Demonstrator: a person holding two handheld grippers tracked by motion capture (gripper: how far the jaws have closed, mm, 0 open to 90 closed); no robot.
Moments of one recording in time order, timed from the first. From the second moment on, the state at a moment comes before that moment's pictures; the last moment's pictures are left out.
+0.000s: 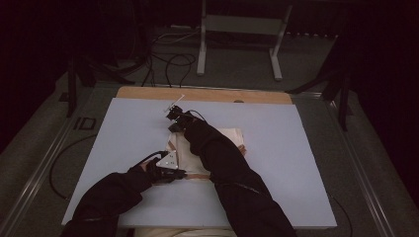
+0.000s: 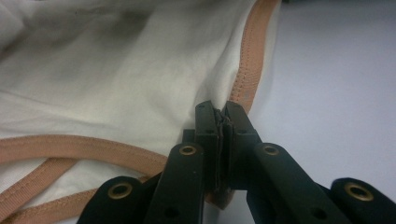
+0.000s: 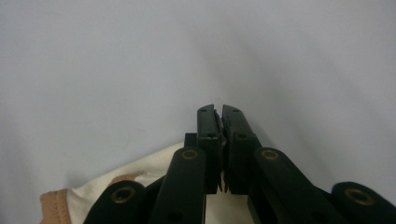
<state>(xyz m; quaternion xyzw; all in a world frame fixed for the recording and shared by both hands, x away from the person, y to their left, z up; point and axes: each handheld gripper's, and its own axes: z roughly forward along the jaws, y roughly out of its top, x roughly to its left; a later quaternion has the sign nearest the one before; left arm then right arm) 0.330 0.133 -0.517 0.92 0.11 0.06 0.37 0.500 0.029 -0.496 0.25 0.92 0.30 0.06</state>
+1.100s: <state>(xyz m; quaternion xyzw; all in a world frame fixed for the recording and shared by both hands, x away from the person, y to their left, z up) 0.326 0.118 -0.482 0.92 0.07 0.07 0.37 0.489 -0.017 -0.449 0.25 0.90 0.36 0.07</state>
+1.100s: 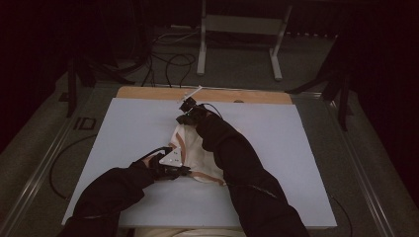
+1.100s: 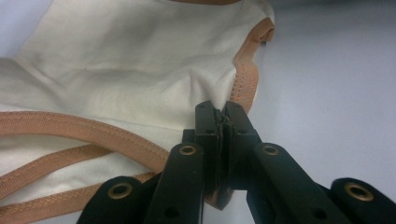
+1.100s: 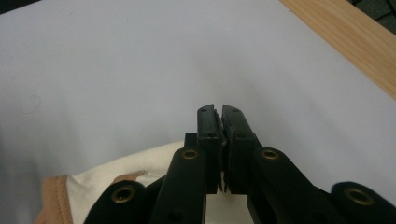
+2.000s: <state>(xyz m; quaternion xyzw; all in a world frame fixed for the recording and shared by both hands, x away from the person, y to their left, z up) 0.329 0.090 -0.457 0.93 0.03 0.08 0.36 0.480 -0.066 -0.421 0.26 0.88 0.38 0.10</state>
